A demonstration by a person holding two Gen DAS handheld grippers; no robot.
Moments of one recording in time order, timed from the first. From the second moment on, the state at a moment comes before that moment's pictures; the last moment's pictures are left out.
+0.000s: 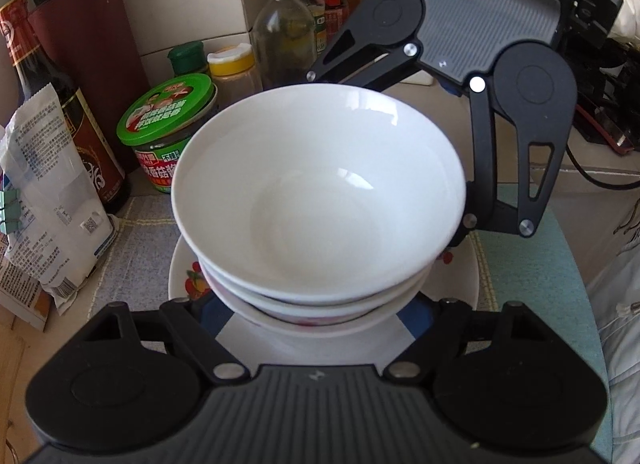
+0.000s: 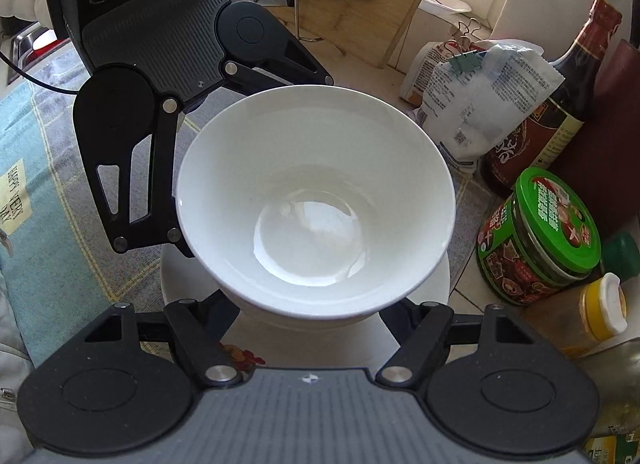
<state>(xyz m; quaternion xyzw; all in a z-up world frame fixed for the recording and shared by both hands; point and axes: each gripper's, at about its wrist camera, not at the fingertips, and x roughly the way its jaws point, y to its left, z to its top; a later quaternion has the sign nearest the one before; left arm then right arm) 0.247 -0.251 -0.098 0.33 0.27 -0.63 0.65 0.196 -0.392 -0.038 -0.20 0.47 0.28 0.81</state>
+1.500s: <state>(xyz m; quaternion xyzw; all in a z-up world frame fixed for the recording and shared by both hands) 0.186 -0.176 -0.054 0.26 0.20 -0.51 0.79 0.151 -0.378 -0.022 -0.09 0.43 0.12 0.89</state>
